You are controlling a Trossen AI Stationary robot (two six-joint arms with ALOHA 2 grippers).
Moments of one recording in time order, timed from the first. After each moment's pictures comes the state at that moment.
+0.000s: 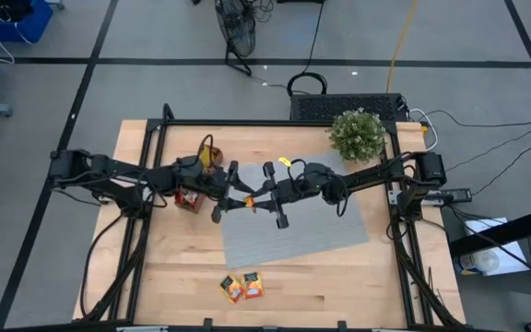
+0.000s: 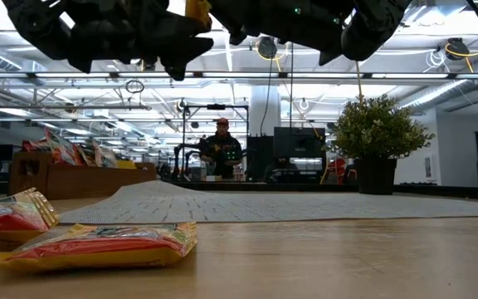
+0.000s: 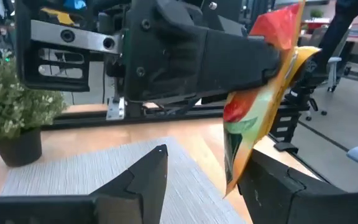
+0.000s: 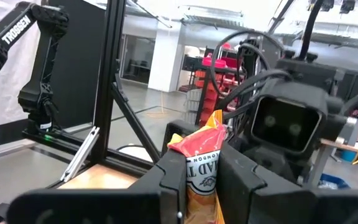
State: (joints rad) left arm 0.11 1.32 0.52 0.76 0.40 -0.01; right arm -0.02 1.77 0.97 1.01 -0.32 -0.14
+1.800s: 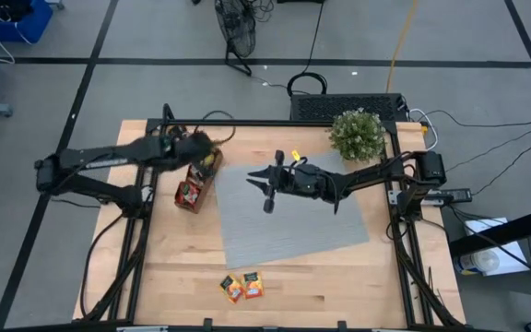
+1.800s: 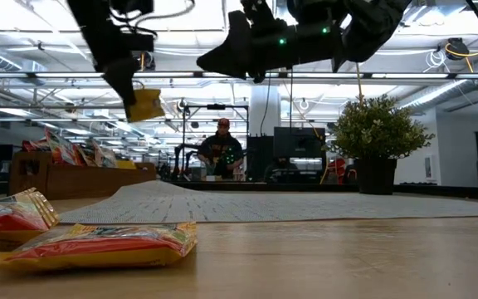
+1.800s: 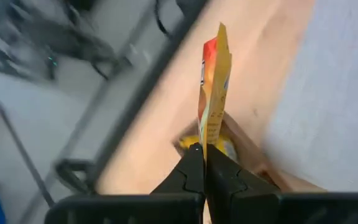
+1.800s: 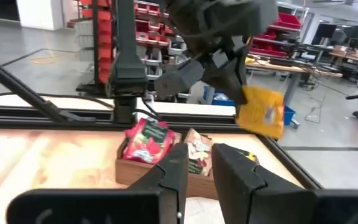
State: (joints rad) left arm 0.27 1.16 0.95 -0.81 -0.56 -0.06; right arm -0.04 1.77 0.96 0.77 0.18 -0.12
